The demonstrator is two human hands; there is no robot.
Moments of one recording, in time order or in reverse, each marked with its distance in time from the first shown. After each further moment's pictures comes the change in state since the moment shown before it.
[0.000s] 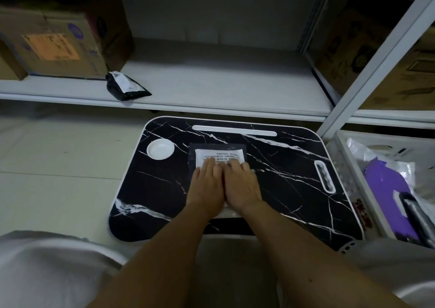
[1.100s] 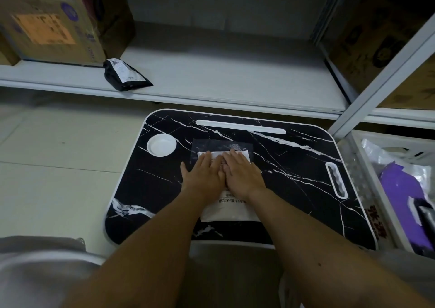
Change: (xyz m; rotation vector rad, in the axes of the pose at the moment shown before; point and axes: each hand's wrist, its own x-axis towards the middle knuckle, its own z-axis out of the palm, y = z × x) left_hand 0.031 -0.024 -0.003 -0.168 -0.207 -0.140; right_hand 0.043 0.013 0.012 0.117 -0.259 0.053
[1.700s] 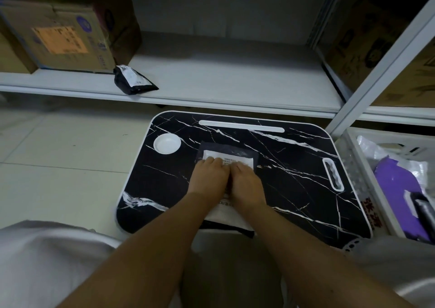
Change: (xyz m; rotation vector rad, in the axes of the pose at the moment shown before) left_hand -0.036 0.017 -0.016 0.337 0.267 0.254; right_hand -0.050 -0.011 0.014 0.031 0.313 -0.110
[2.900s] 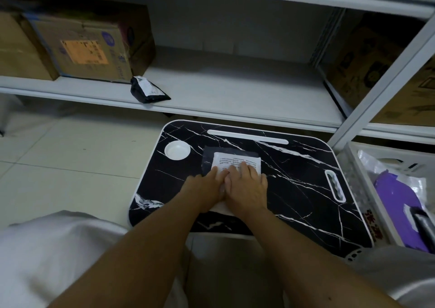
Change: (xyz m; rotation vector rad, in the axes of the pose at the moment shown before) left_hand -0.021 -0.036 -0.004 -0.070 -0.370 -0.004; right_hand -0.006 -0.034 -0.013 -0.227 -0.044 0.142
